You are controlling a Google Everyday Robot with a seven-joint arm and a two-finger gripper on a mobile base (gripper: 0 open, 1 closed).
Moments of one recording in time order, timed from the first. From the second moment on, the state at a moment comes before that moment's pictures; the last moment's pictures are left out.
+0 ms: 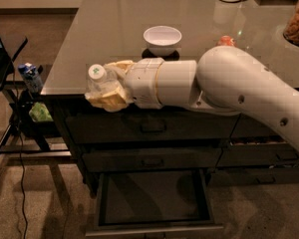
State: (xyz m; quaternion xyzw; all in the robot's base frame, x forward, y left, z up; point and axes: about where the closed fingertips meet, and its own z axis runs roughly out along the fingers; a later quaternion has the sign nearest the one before) arm 0.504 0.092 0.933 -0.51 0.61 0.27 0.54
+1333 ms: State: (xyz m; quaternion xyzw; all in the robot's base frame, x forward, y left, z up) arm 0.574 0.099 0.977 -0.52 0.59 0.31 0.54
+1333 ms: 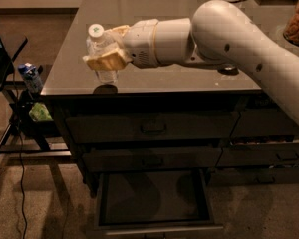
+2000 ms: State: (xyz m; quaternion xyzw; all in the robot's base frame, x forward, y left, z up) arm 0.581 0.104 0.974 -0.51 0.60 0.33 0.53
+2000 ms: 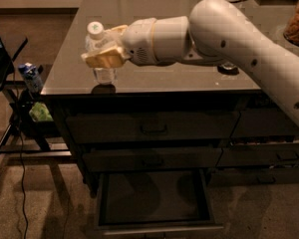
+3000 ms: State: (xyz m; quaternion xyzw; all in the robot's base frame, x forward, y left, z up) arm 0.609 0.106 0.972 -0.50 0.61 0.39 0.48
